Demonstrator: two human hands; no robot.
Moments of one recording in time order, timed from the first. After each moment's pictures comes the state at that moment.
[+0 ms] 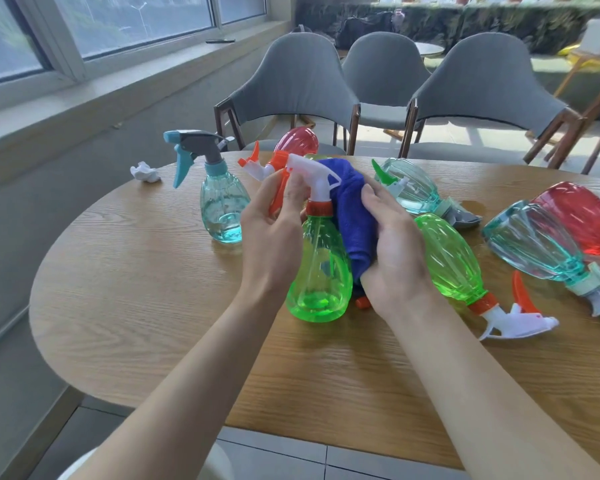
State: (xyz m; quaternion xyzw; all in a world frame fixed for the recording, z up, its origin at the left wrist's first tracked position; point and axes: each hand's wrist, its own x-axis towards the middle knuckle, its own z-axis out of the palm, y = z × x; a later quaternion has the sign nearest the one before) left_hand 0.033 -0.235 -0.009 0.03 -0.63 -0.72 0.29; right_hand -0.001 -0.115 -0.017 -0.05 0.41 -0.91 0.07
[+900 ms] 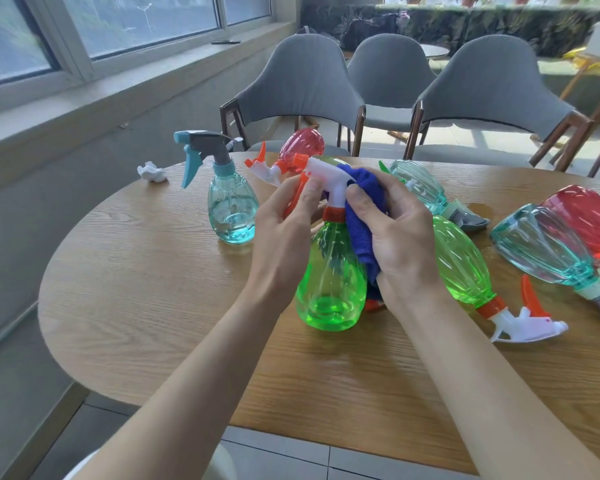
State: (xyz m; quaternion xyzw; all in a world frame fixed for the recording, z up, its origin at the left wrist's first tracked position) left_hand 0.035 -0.240 -0.009 0.01 -0.63 -0.75 0.20; right_hand -0.007 -0.118 -0.021 -0.11 0.57 -0.81 -0.06
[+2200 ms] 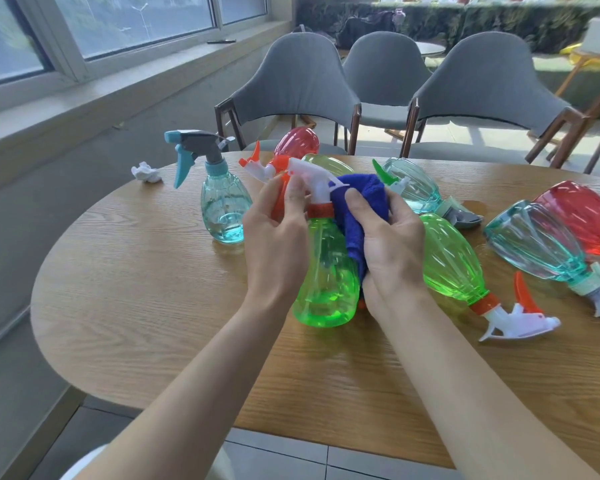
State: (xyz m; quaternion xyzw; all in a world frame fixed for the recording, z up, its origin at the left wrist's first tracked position) left_hand 0.034 -0.229 -0.011 0.06 -0.65 -0.69 0.31; right_hand -0.001 -0.123 -0.024 0.00 0.51 -0.86 -0.06
